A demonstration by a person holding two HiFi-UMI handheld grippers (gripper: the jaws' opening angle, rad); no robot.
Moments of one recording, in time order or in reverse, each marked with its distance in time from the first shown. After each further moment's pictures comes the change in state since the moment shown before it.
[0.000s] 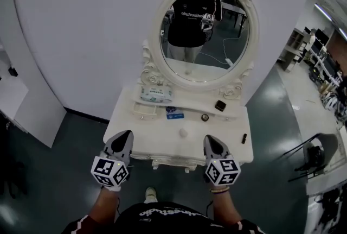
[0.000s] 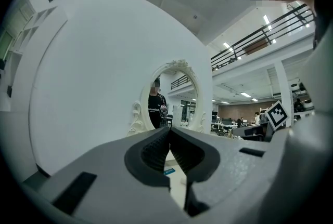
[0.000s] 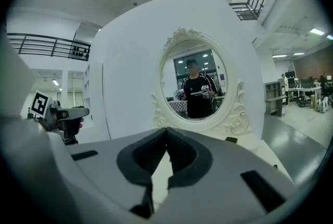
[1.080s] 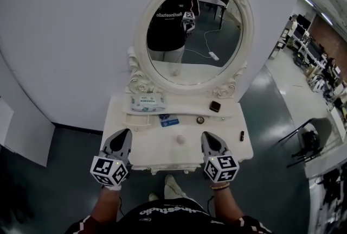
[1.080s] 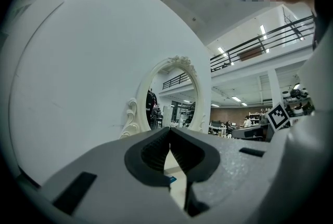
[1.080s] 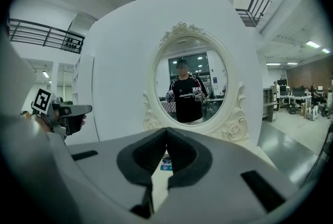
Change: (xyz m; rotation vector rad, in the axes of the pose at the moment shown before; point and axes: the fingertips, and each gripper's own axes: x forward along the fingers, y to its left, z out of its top) left arm 0.078 0.051 0.004 -0.030 -0.009 -0.126; right arm 0.058 -0.004 0.015 -0.038 -0.003 -0.104
